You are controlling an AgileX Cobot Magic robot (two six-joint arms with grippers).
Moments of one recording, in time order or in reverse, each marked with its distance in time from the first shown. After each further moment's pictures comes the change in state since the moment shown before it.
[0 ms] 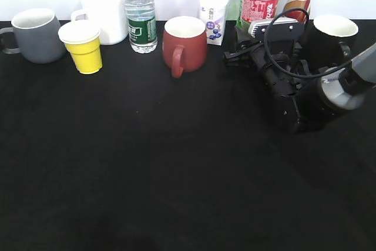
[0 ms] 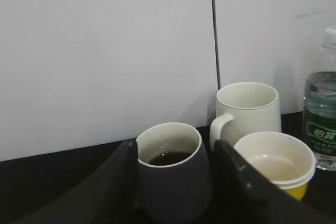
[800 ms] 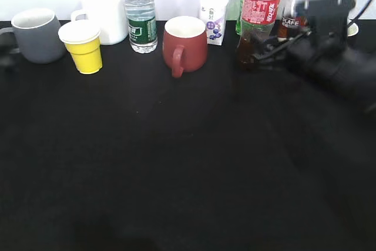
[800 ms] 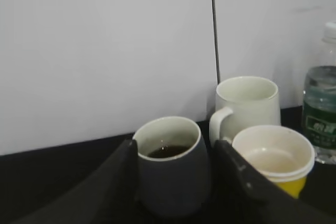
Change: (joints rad) left arm -0.051 -0.068 -0.024 -0.005 0.393 0.000; right arm 0.000 -0.596 0.372 -0.060 0.568 0.000
